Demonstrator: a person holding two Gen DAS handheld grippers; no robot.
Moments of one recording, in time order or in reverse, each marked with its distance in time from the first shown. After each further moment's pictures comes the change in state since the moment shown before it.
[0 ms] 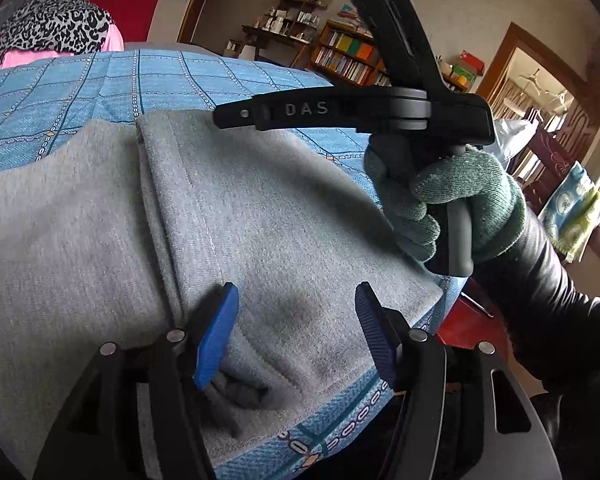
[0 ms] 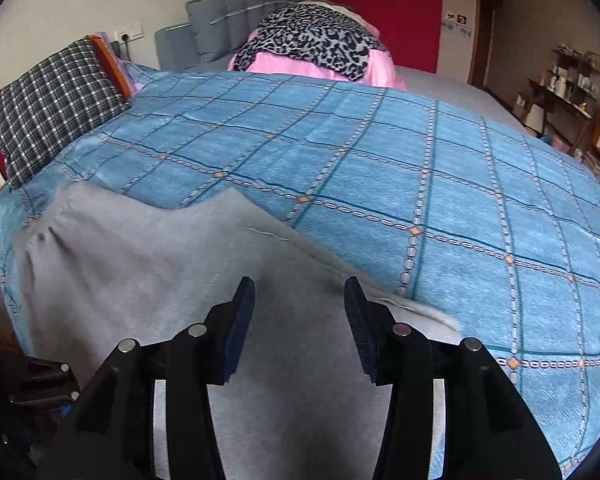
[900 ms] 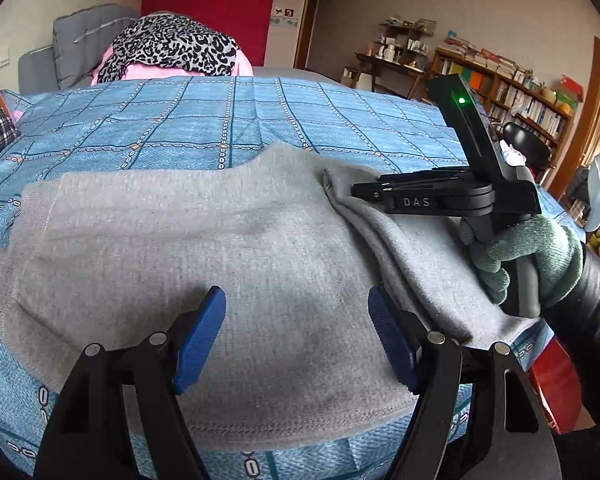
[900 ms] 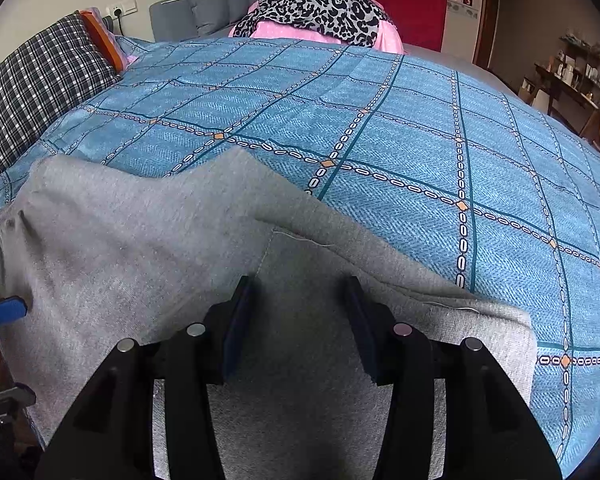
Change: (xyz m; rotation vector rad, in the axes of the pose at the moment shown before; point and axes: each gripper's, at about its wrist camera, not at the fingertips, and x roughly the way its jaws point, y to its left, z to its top) left arm -0.064 0.052 -0.017 -0.105 -0.111 0.470; right arm 0.060 0.014 -0.008 0.002 0.083 -0.029
